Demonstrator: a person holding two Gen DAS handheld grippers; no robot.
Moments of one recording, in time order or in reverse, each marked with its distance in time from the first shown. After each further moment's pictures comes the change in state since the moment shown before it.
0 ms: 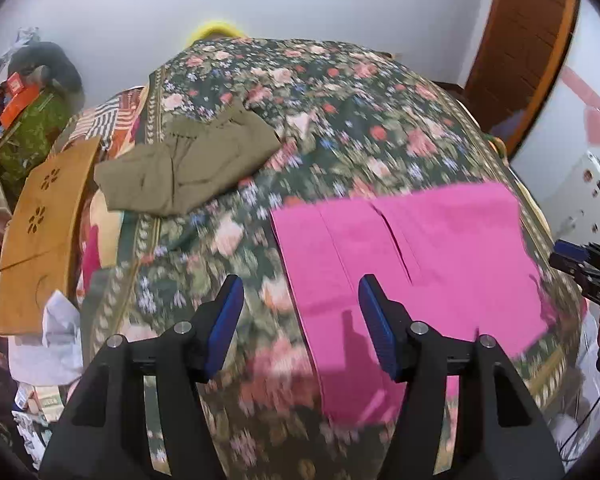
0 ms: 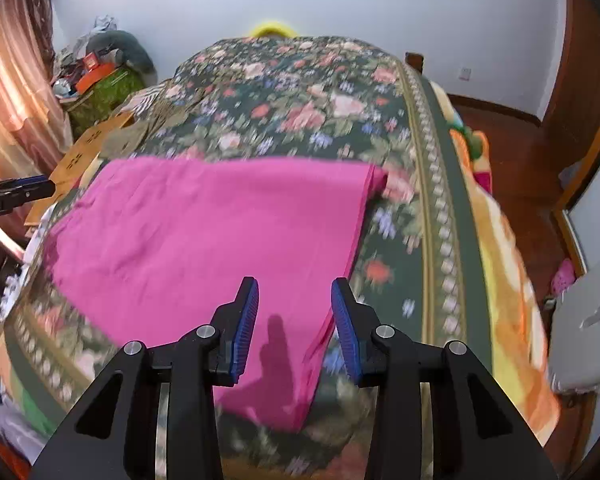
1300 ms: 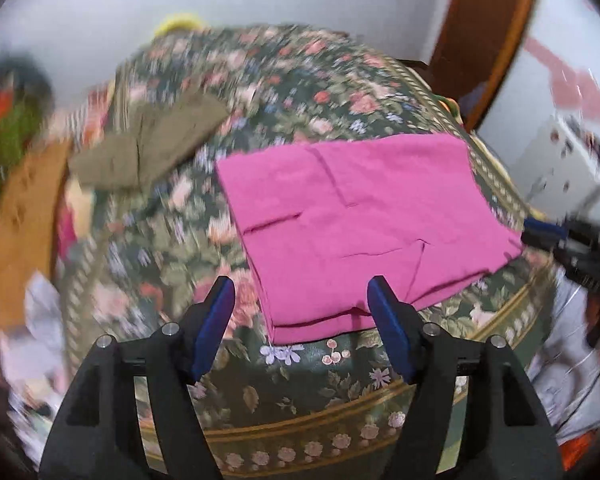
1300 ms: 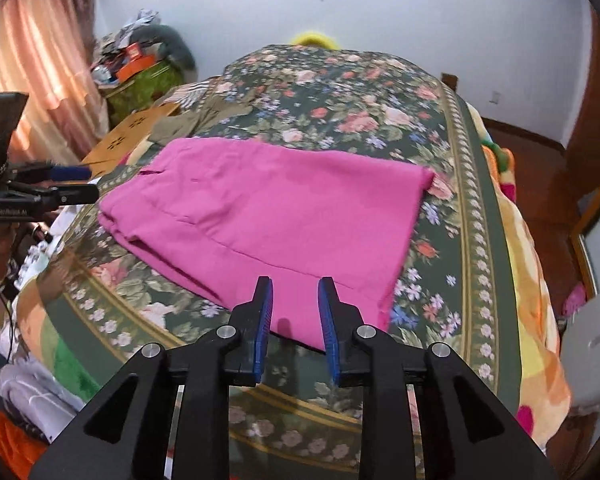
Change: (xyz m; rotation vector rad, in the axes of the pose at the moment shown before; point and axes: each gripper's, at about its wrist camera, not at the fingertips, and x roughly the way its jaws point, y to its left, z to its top) left arm -0.024 -0.026 -0.055 0.047 0.075 -0.120; right arm -0.028 0.043 -0.039 -0.080 -0.036 0.077
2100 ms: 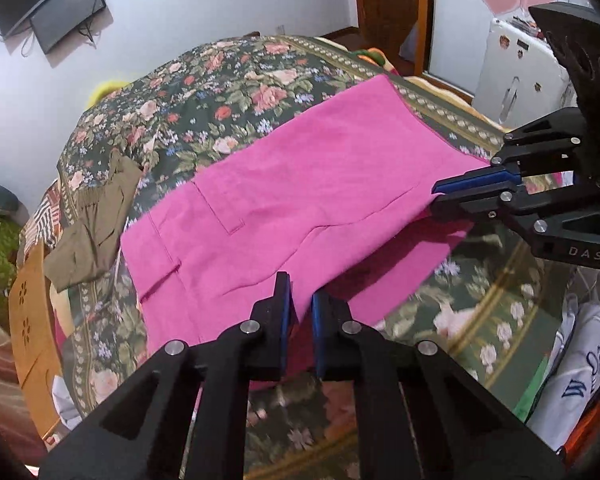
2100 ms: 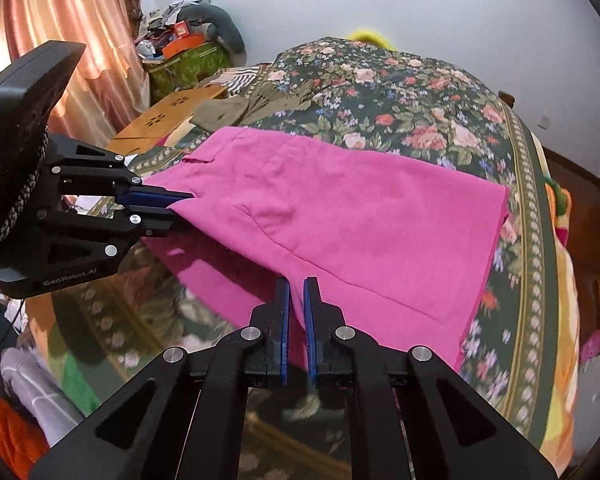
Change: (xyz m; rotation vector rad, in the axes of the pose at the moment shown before) left arm 0.036 -0.103 -0.002 0.432 -0.015 0.056; right arm 0.033 0.033 0.022 -0.146 0.034 0.131
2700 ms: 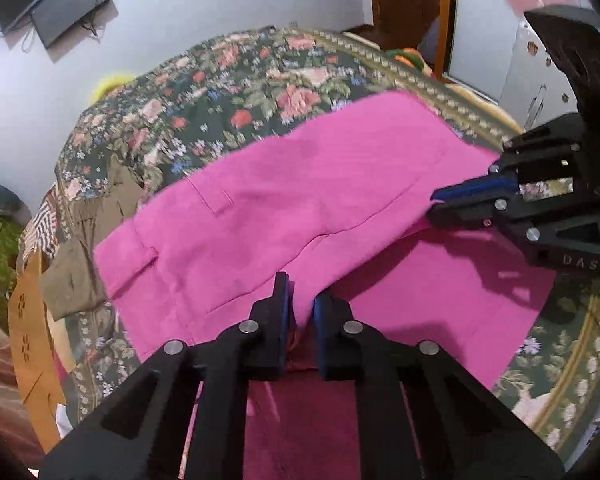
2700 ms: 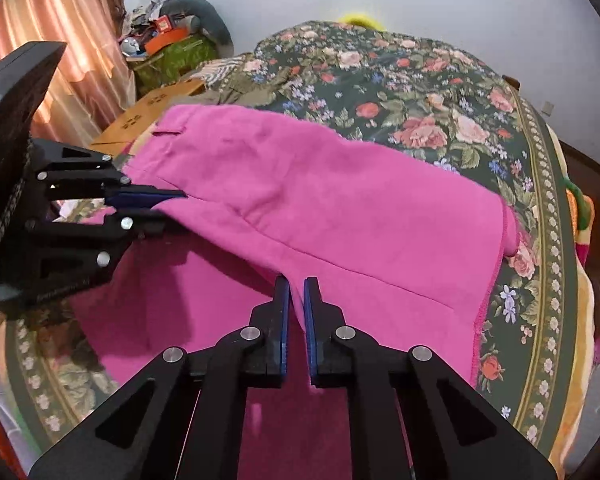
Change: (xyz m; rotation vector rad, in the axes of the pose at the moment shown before) left arm 0.048 0.038 0.045 -0.024 -0.006 0.020; right arm 0.048 -0.042 0.037 0.018 0.032 0.012
